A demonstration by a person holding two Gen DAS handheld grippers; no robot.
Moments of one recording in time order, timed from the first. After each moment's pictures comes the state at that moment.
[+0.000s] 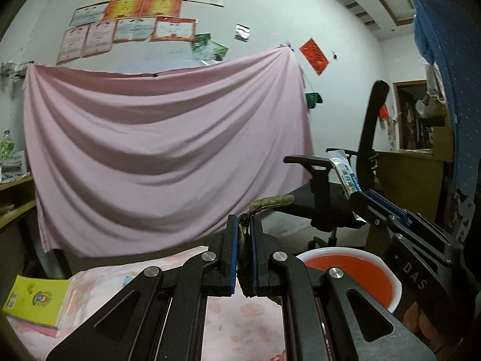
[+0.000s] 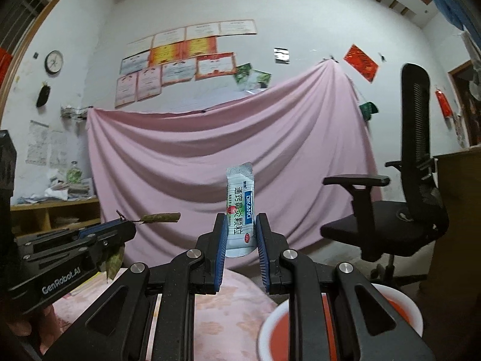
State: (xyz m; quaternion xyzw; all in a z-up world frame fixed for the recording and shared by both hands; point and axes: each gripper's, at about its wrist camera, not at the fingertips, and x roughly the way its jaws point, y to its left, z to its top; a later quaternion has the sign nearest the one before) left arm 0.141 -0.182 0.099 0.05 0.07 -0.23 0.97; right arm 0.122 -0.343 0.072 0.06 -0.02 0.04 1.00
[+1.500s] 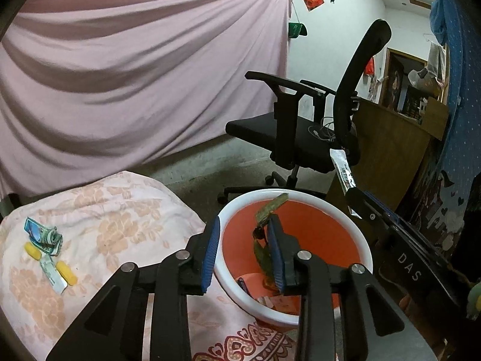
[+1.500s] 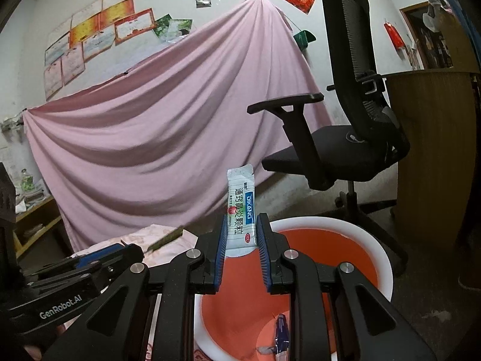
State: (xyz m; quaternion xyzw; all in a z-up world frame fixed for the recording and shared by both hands) left arm 0.211 -0.270 0.058 0.03 0.27 -0.30 0.91; right arm 0.154 -0.424 0.025 0.16 0.13 -0.06 0.98
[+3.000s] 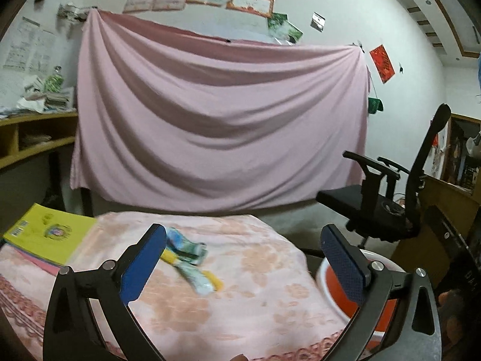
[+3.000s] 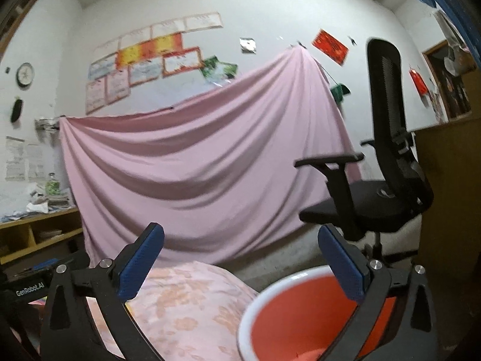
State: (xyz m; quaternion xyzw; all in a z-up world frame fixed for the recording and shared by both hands) left arm 0.166 -0.110 0.079 -0.06 0.13 -0.11 0.98; right arm 0.129 -0.354 0.057 0.09 -0.01 0.00 1.00
